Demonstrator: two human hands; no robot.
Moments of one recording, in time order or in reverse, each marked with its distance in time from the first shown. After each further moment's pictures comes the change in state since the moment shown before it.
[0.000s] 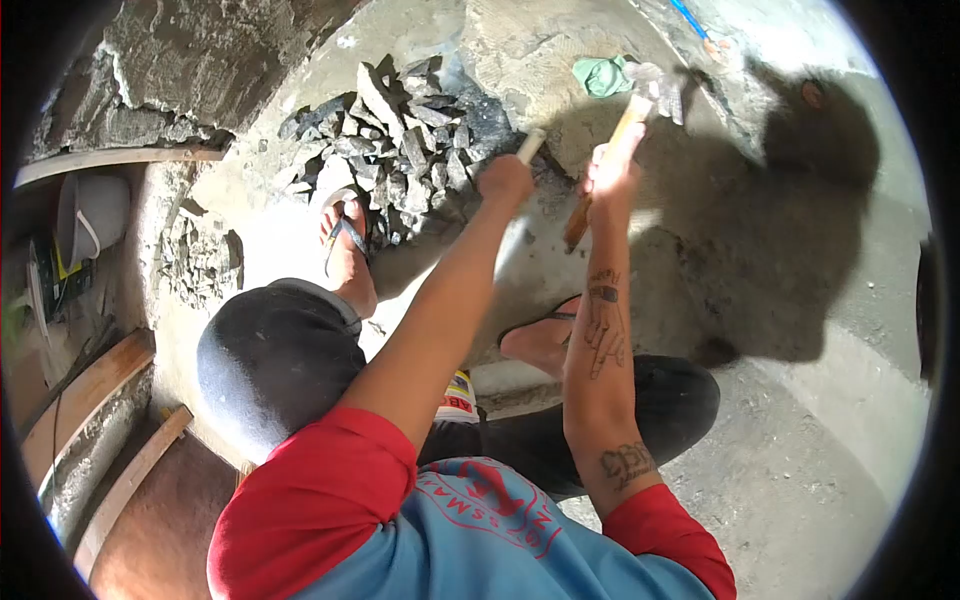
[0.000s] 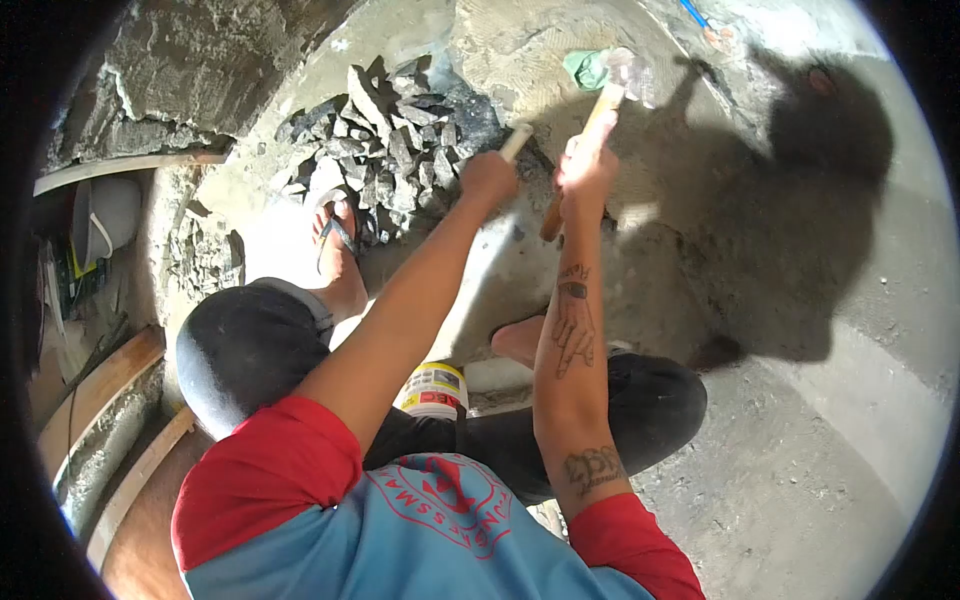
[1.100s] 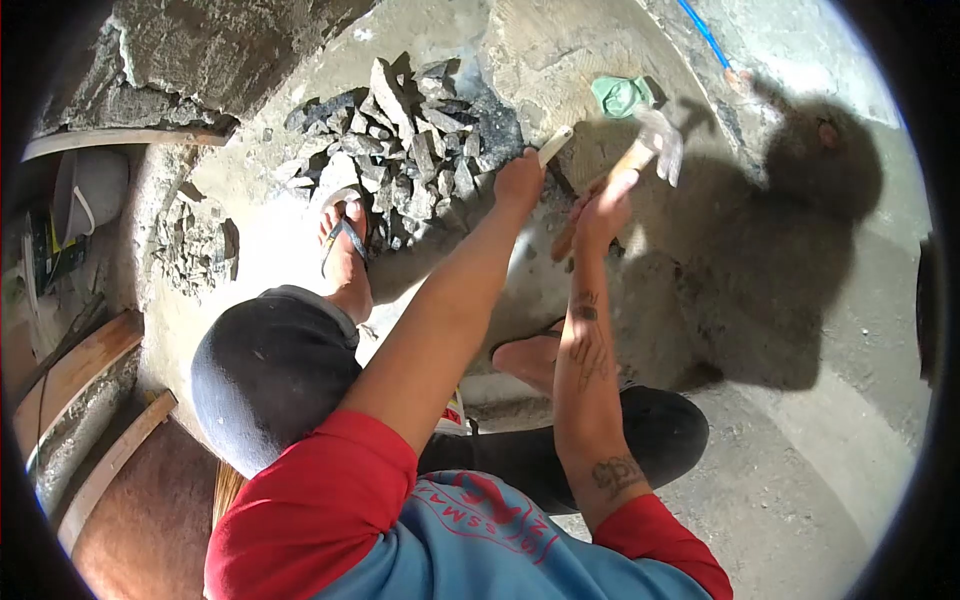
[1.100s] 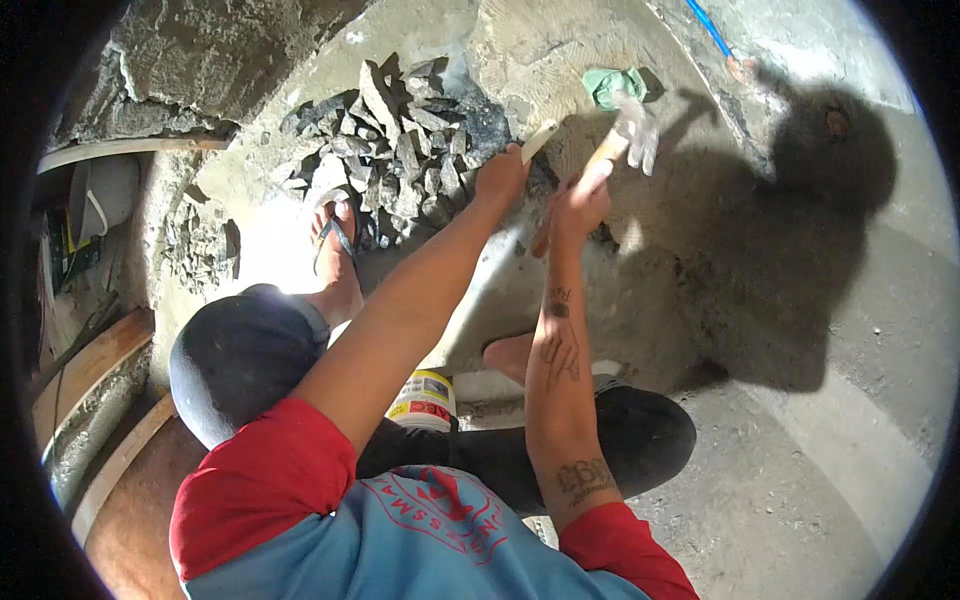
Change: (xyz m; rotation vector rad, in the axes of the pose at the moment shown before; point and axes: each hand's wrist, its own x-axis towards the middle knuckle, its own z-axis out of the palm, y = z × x) left_hand 0.029 0.001 0.015 -0.068 0.225 0.172; right_hand 0.033 0.070 0.007 -0.045 0.060 -0.032
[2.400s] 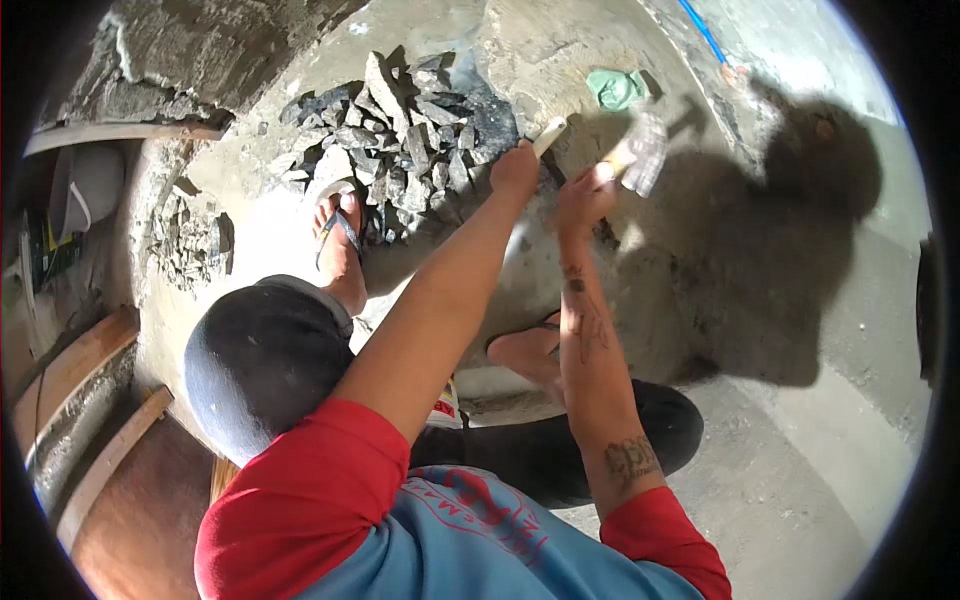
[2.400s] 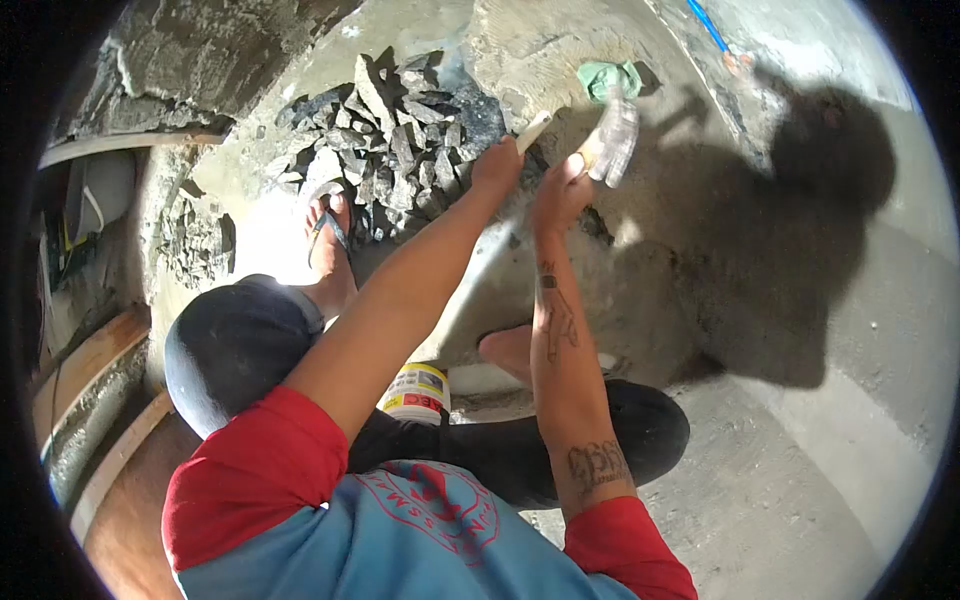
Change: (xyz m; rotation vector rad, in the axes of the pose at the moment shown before) left_hand 0.003 0.006 0.002 0.056 -0.062 -0.097; right_hand 0.043 0.061 0.001 -0.281 0.131 -0.577
